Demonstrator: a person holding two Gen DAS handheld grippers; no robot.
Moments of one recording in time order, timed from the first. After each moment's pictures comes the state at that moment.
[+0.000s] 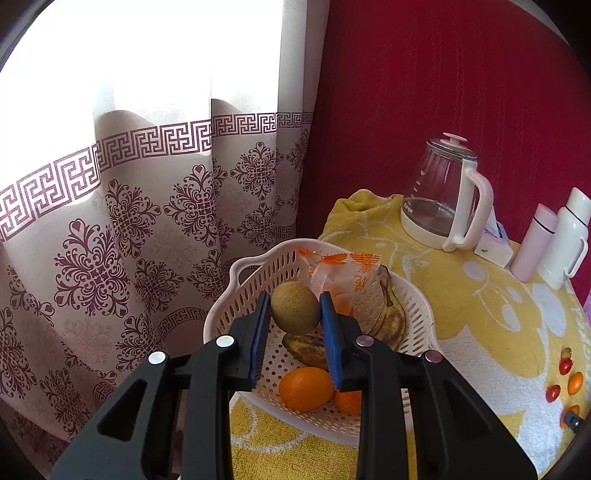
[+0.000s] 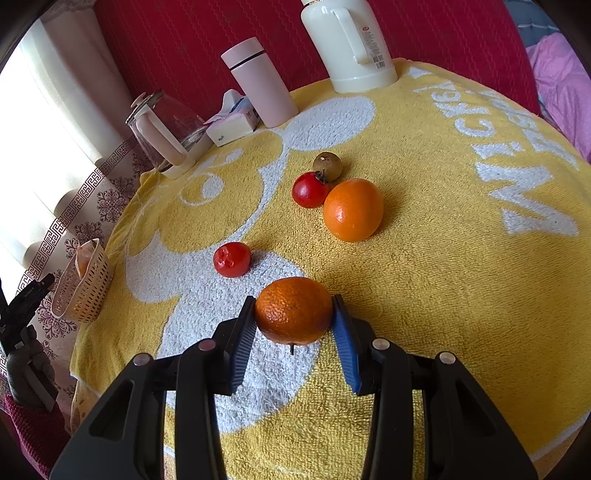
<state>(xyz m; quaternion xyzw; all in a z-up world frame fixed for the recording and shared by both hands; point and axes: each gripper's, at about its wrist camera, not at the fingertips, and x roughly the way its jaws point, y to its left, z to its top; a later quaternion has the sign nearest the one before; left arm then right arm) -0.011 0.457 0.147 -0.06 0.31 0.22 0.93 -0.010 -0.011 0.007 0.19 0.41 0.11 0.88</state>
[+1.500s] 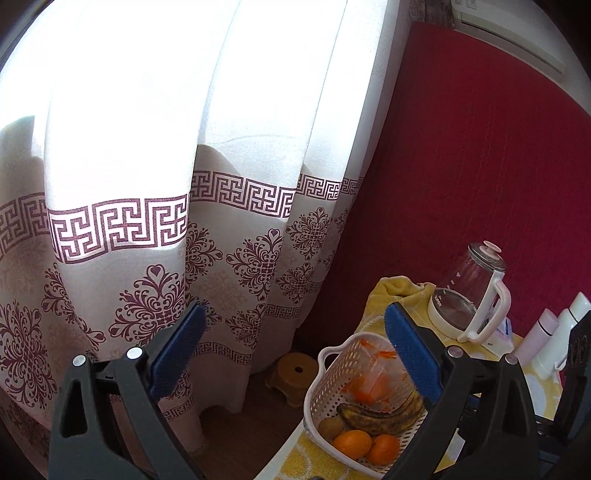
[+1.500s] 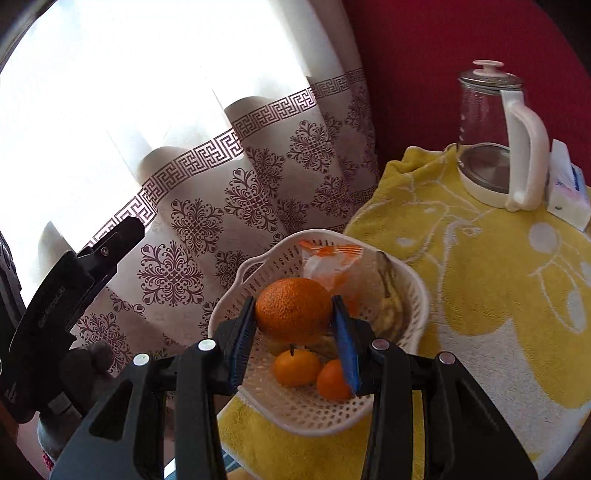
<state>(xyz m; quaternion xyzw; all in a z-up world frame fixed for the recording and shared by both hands) -0.056 0.532 0.214 -0.14 0.20 0.27 0.93 0.045 0.371 0.127 0.04 0.39 0.41 0.82</state>
